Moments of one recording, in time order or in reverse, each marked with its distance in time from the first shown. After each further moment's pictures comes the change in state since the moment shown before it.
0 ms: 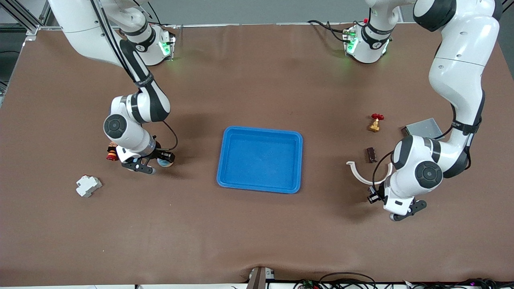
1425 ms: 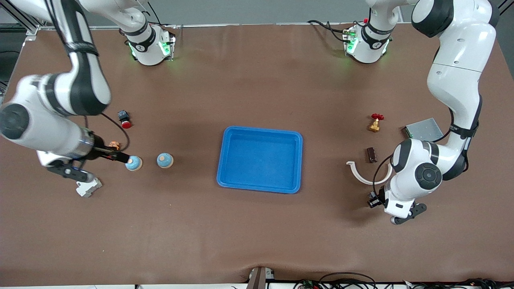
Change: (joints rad) left arm -0.005 0.038 0.016 0.025 0.000 0.061 0.000; right arm -0.009 -0.214 -0.209 0.429 -0.044 -0.719 -0.086
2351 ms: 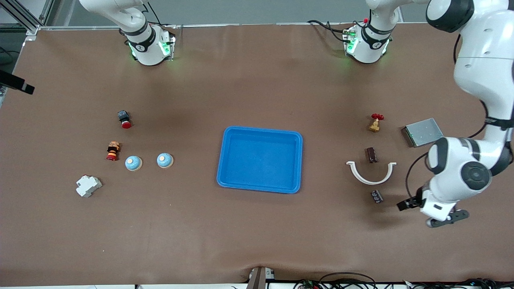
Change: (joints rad) left arm 0.157 -0.065 0.005 0.035 0.037 -0.091 0.353; right arm -0.017 -0.243 -0.203 0.256 -0.009 -0.584 -0.261
